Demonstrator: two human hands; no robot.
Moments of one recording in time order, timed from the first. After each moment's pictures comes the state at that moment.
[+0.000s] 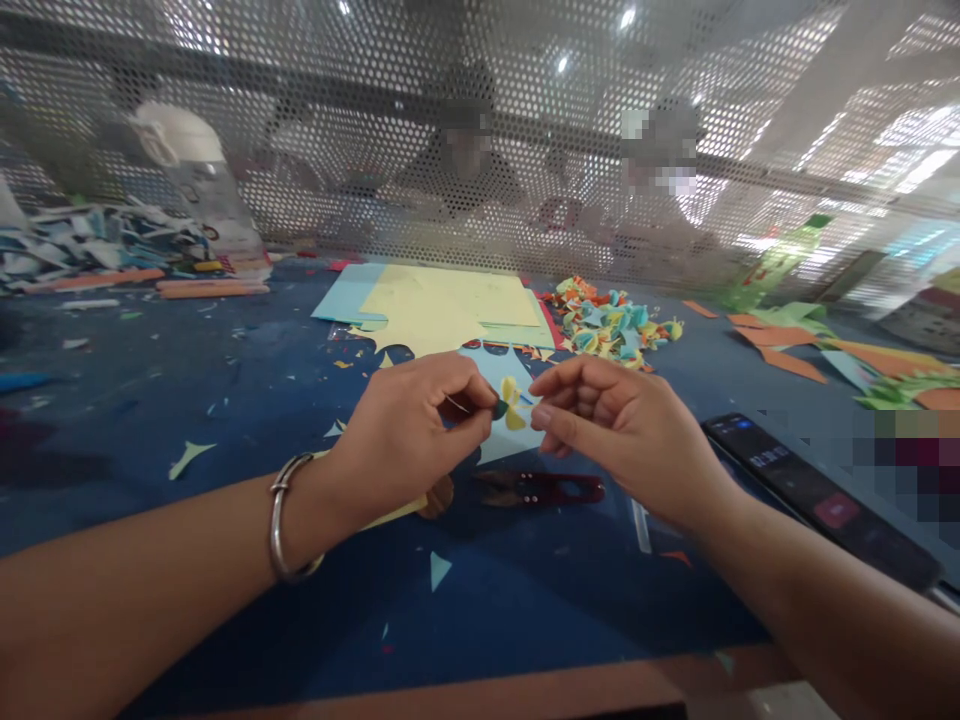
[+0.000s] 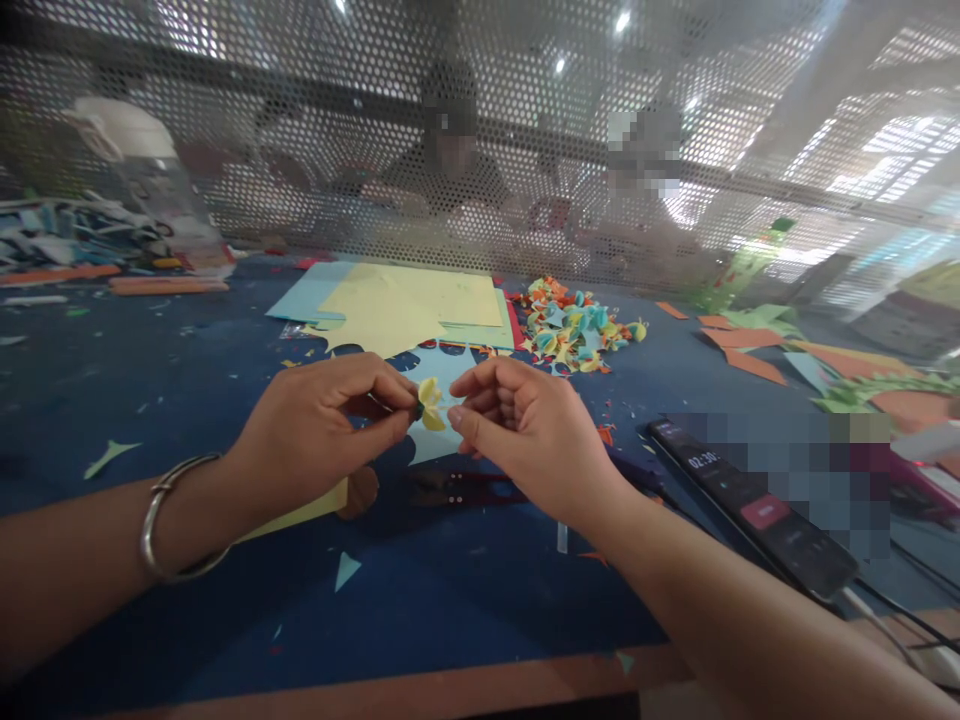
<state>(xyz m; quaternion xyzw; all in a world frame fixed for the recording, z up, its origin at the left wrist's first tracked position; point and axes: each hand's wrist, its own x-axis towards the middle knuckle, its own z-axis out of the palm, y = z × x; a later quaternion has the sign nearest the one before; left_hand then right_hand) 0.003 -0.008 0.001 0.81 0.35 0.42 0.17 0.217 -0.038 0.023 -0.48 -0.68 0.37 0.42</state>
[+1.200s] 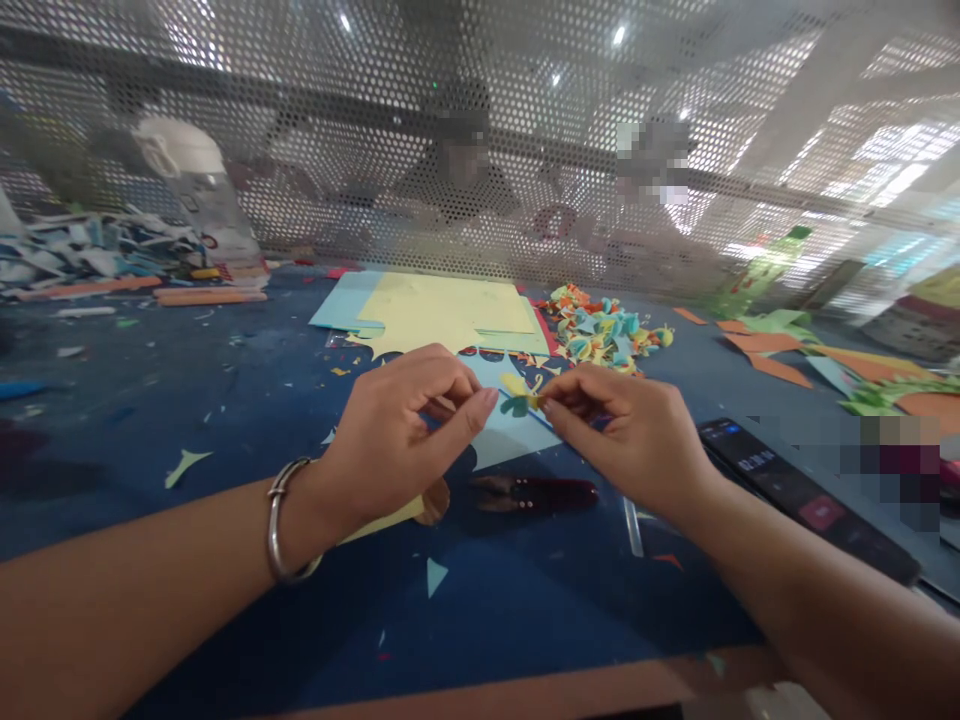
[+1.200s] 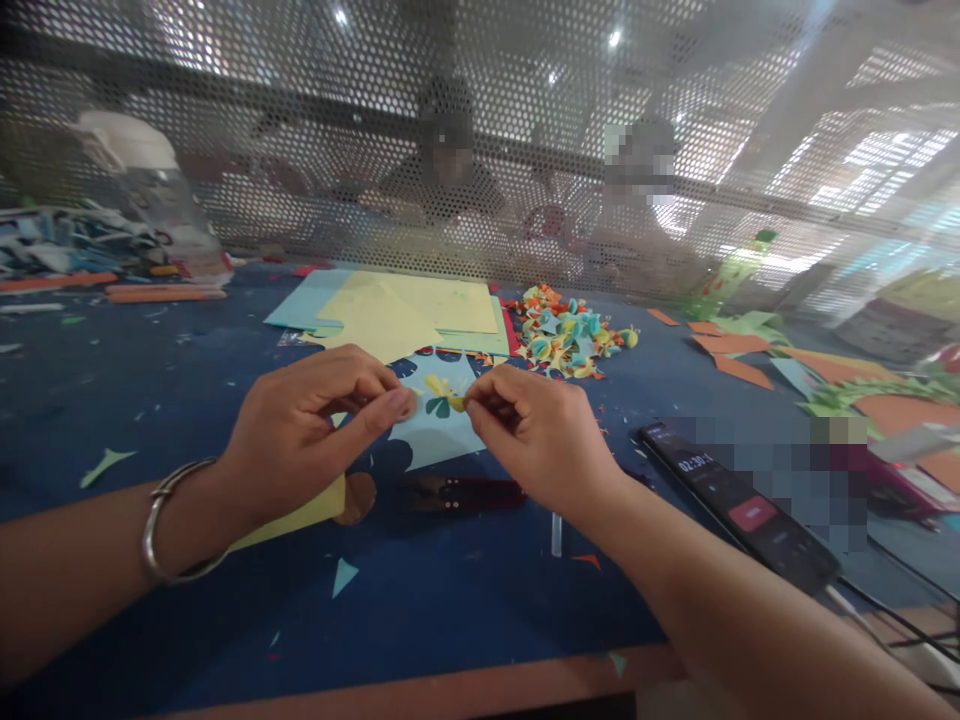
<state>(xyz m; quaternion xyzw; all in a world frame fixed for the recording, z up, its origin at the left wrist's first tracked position) 0.001 -0.009 0.006 0.81 0.32 0.47 0.15 0.228 -0.034 0.020 -0.49 -0.78 0.09 0.37</state>
